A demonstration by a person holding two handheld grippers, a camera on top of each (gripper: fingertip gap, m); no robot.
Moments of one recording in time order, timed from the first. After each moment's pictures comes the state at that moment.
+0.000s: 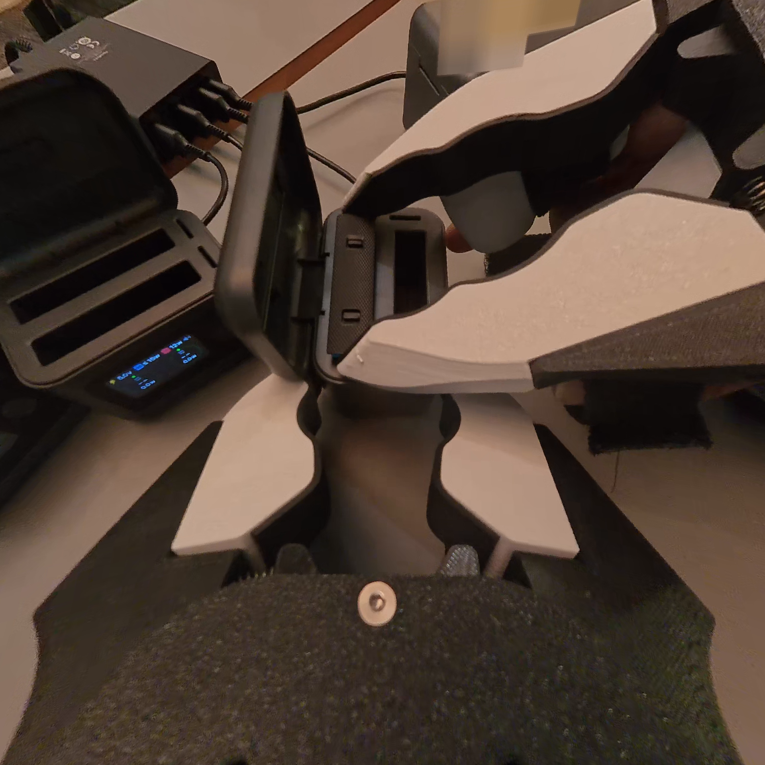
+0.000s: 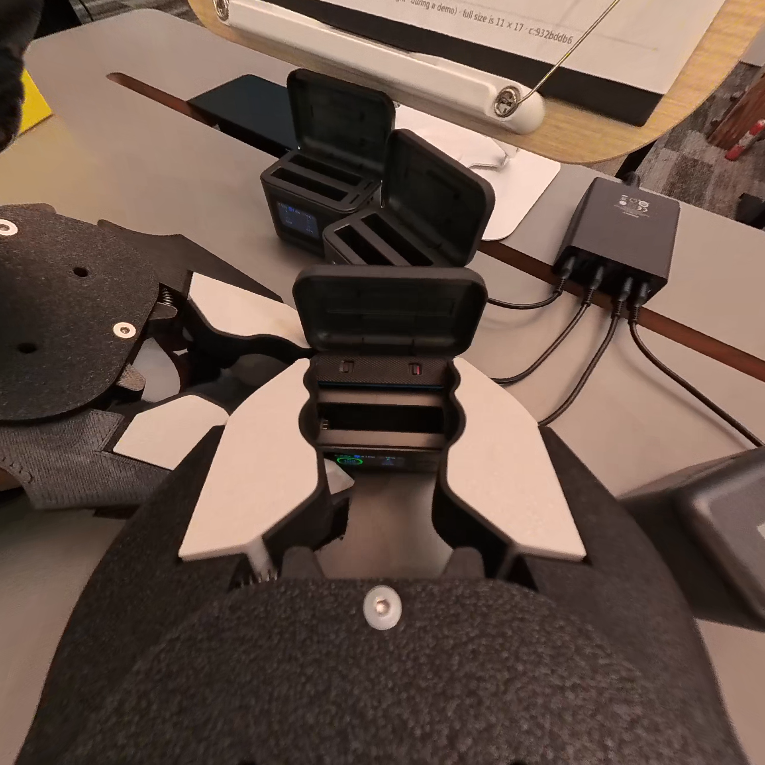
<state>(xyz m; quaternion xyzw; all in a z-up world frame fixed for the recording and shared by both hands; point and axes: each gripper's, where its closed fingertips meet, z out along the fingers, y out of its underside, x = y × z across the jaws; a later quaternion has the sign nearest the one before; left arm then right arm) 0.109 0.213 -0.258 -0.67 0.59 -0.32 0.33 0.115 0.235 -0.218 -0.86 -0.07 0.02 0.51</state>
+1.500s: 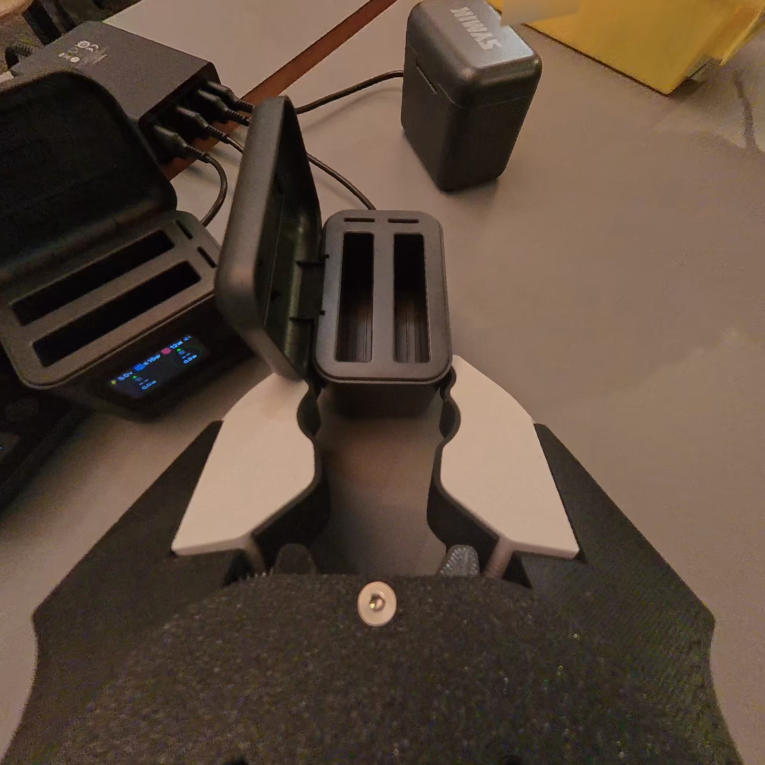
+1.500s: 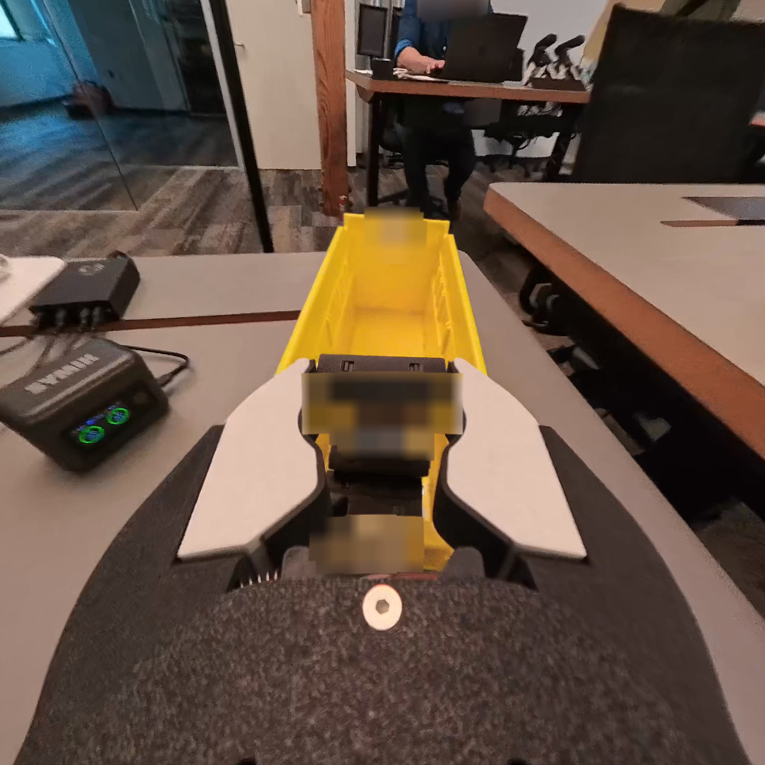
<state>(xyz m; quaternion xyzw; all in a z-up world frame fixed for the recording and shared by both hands) 0.109 0.213 -0.258 -0.66 0.59 -0.32 0.33 0.411 0.034 -0.152 -0.74 0.23 -0.23 0.59</state>
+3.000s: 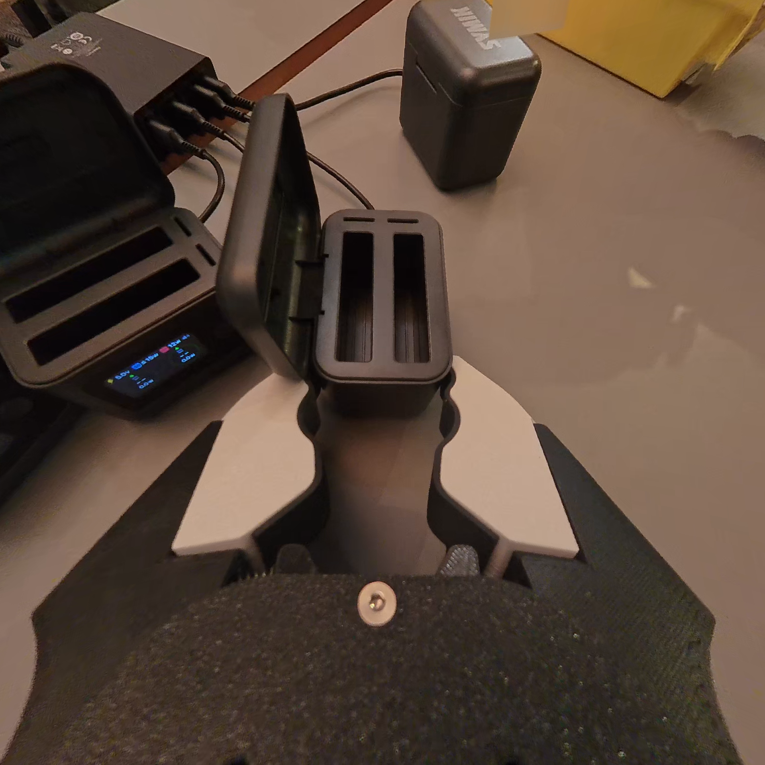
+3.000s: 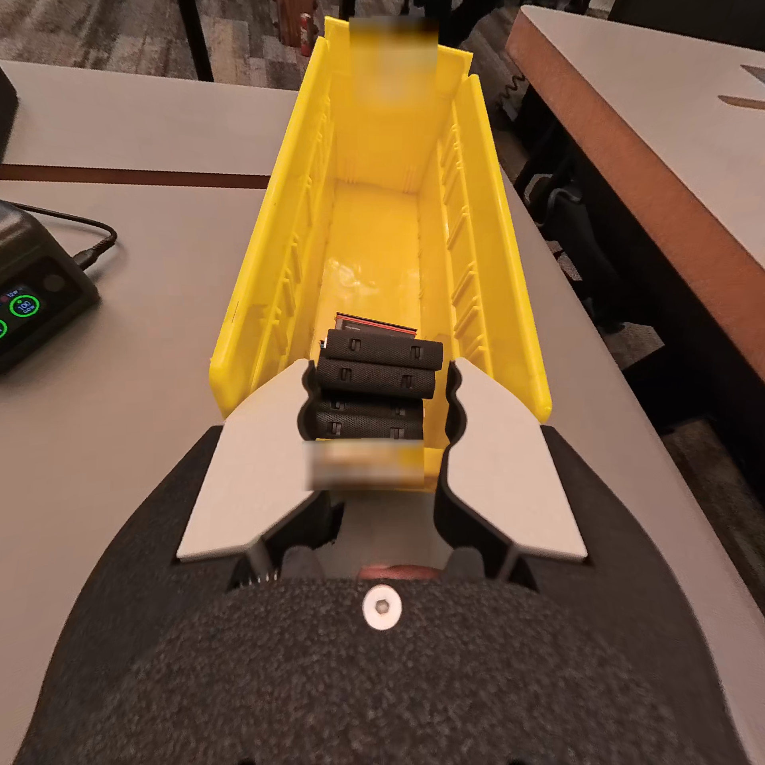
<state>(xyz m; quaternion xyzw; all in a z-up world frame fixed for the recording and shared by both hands) 0.108 0.212 -0.258 -0.66 0.59 -0.32 0.33 0.407 0.025 -0.205 -0.83 0.24 -0.23 0.45</state>
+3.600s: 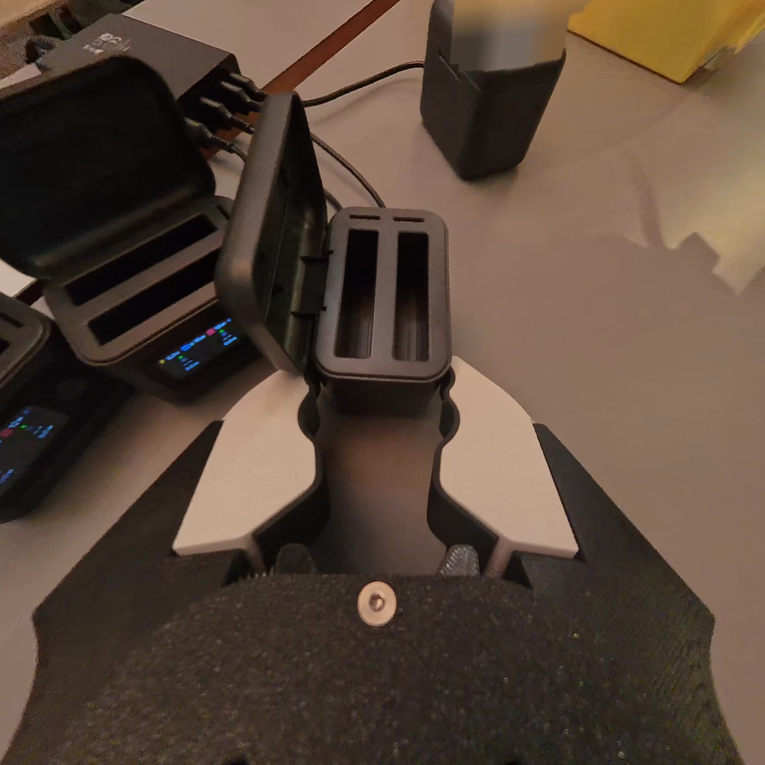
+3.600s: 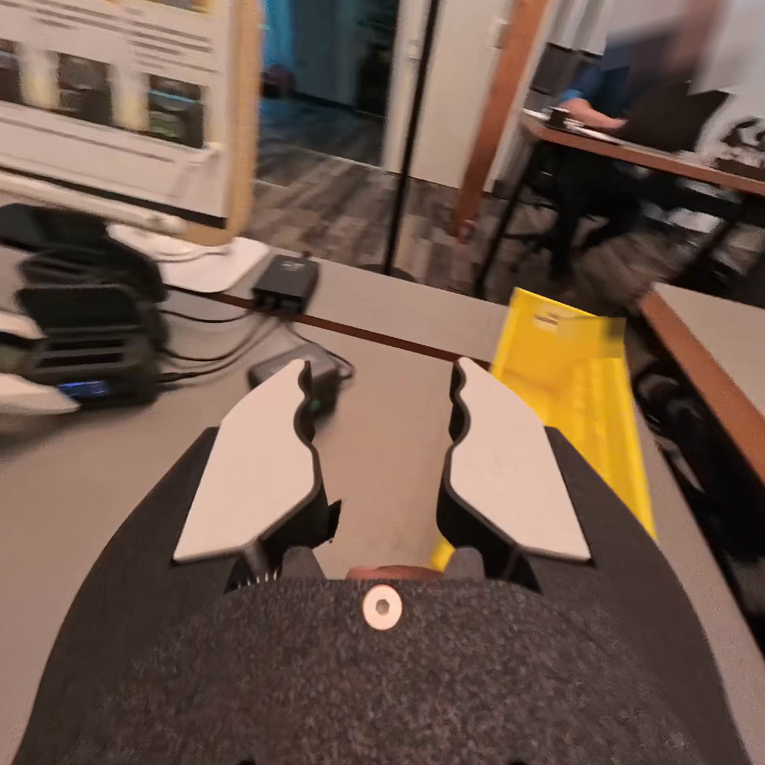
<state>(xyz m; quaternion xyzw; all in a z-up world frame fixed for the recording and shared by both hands) 0.098 0.226 -0.258 -0.66 0.60 -0.31 0.33 0.298 0.085 -0.105 -0.78 0.04 -0.14 0.61</state>
